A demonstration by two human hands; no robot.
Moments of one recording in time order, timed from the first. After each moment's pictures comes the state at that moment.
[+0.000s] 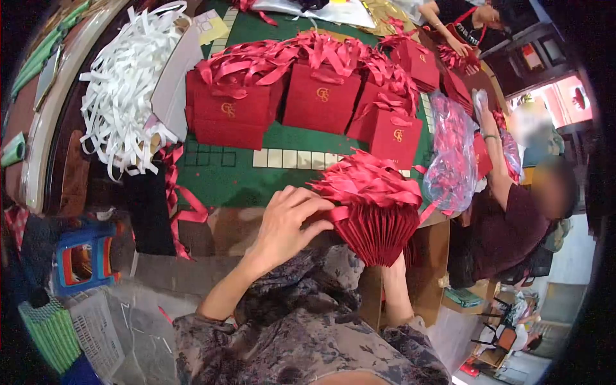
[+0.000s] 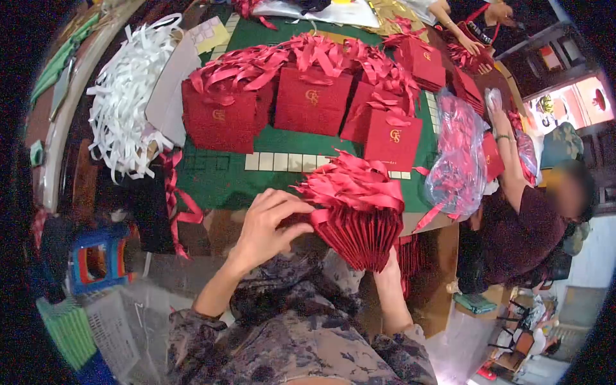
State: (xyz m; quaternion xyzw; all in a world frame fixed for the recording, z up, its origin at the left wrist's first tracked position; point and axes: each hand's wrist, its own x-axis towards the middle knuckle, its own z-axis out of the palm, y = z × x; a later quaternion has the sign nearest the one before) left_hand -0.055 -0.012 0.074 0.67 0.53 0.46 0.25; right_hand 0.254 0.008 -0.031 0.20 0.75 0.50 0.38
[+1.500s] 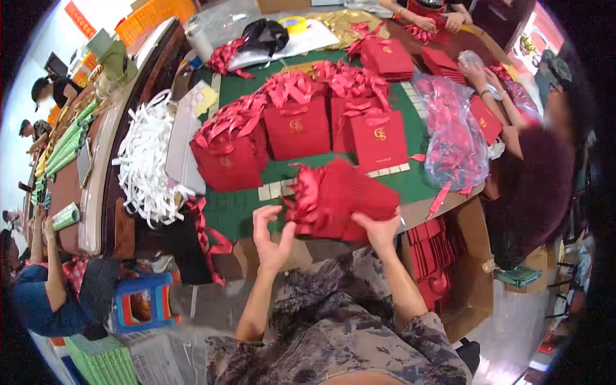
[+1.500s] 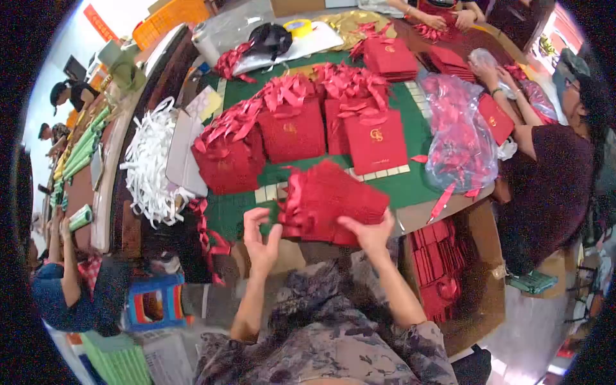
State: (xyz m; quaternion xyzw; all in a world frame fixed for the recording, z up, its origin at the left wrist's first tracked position) left_hand -0.060 -0.025 0.022 0.58 0.56 0.55 0.23; right_hand 0.171 0.021 0.025 0.52 0.46 -0.38 -0.62
